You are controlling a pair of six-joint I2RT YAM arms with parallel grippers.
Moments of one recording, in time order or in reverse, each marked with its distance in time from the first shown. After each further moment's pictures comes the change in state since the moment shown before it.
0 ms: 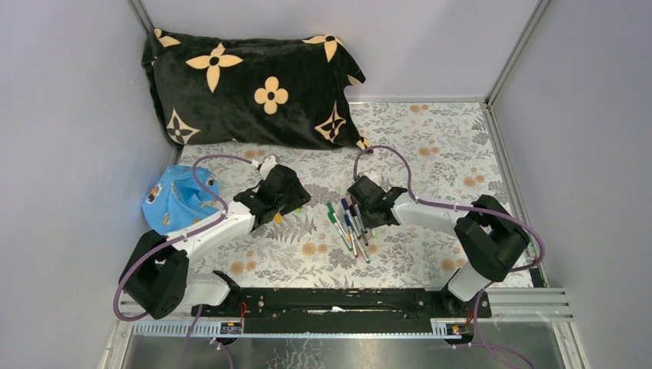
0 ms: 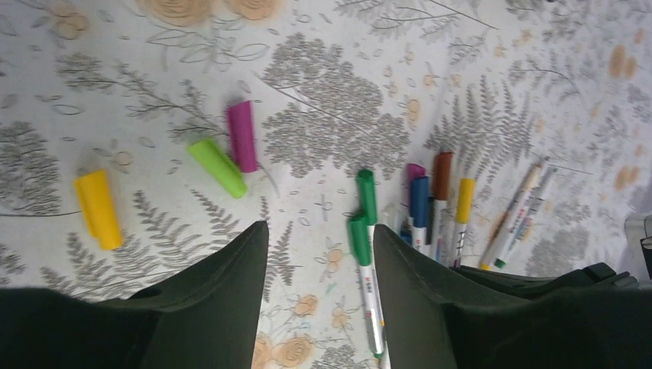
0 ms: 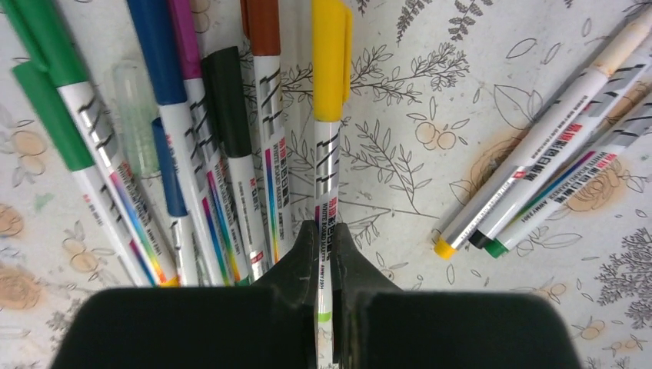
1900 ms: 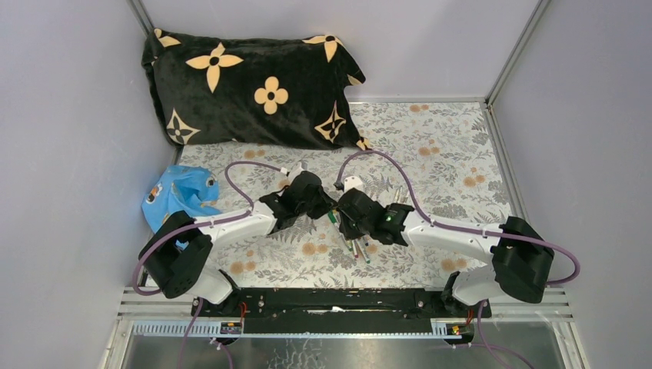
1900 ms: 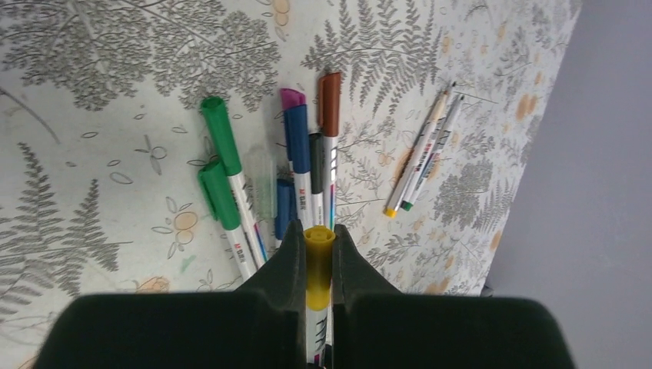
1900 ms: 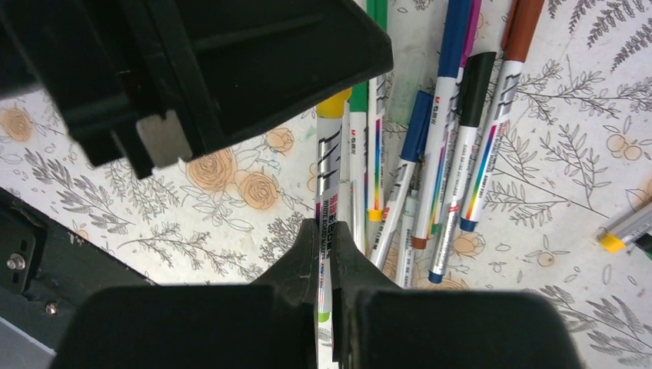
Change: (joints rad) left arm -0.157 0.166 0.018 0.279 0.116 -0.230; right arm 0.216 -0.209 0.000 0.054 -0.092 0.089
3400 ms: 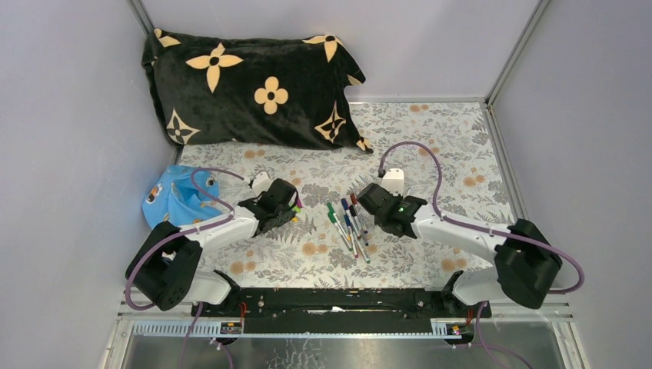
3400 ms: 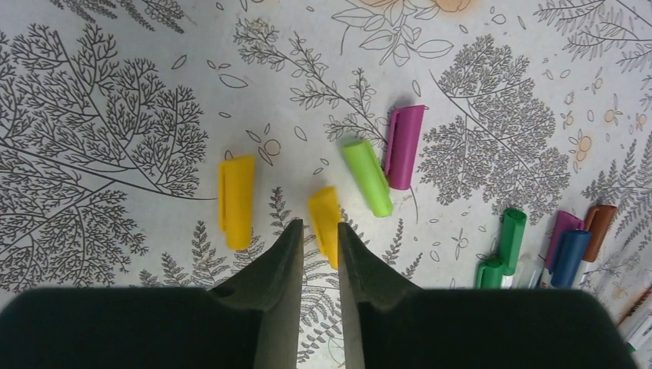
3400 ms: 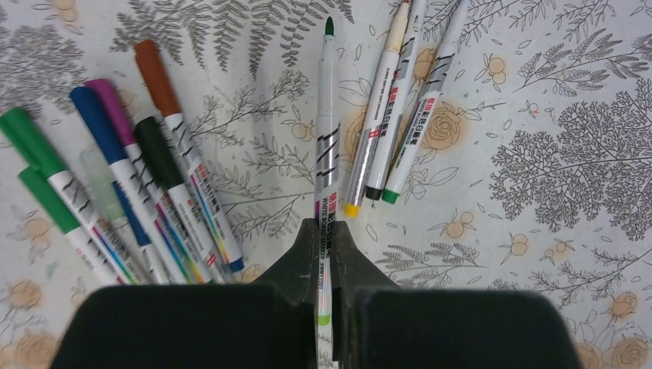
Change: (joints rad) left arm 0.169 -0.103 -0.139 -0.267 -0.234 0.161; right arm -0.141 -0.075 -0.080 -0.183 0.428 0.211
